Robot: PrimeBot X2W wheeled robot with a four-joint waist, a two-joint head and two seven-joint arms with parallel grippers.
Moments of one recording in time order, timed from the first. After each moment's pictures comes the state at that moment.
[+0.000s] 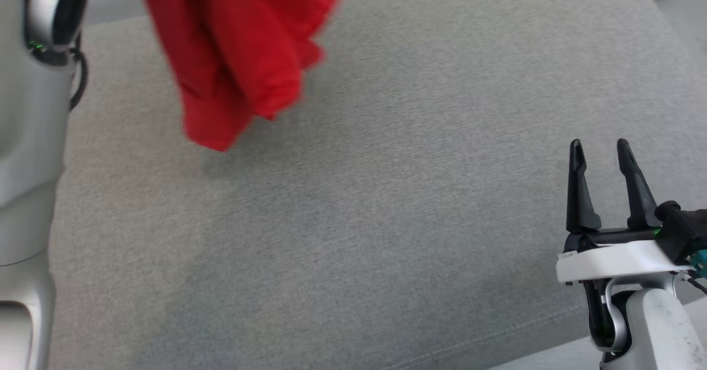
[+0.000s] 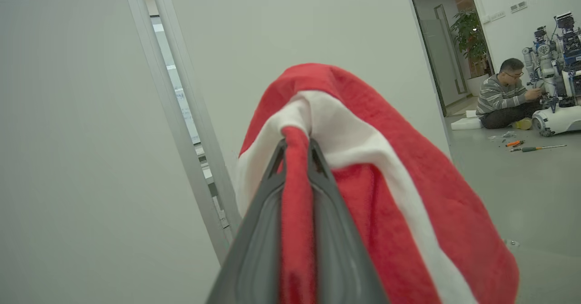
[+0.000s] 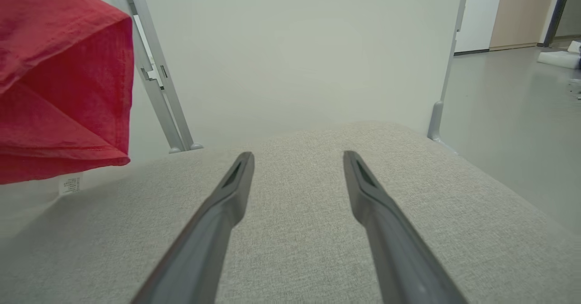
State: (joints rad) left arm -1.19 0.33 -0.37 0.20 -0.36 -0.13 0.06; right arm -0.13 -0.05 -0.06 0.03 0.19 0.13 -0.26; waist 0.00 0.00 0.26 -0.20
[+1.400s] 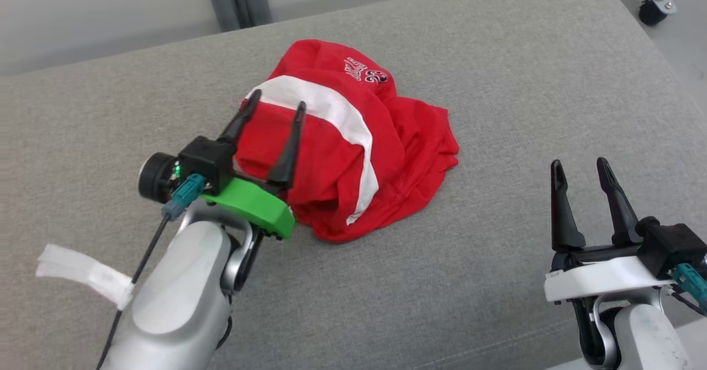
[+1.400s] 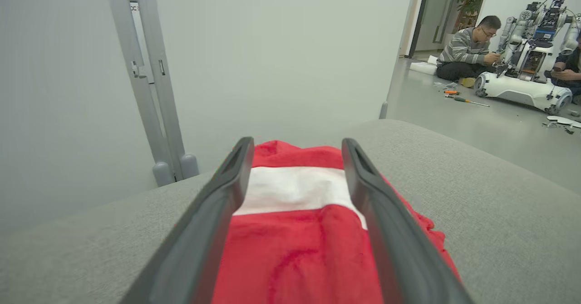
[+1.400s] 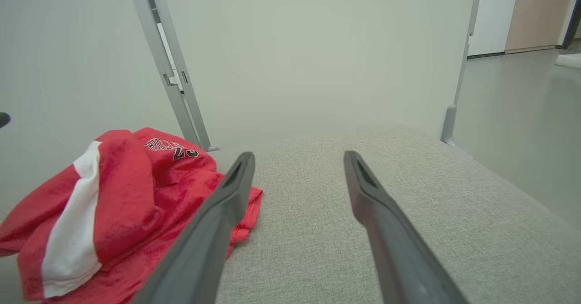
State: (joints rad) left arm -0.57 0.15 -0.51 0.44 -0.41 -0.05 -0.26; right arm -0.09 -0.05 -0.02 0.04 0.18 0.13 -0.26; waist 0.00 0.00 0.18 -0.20
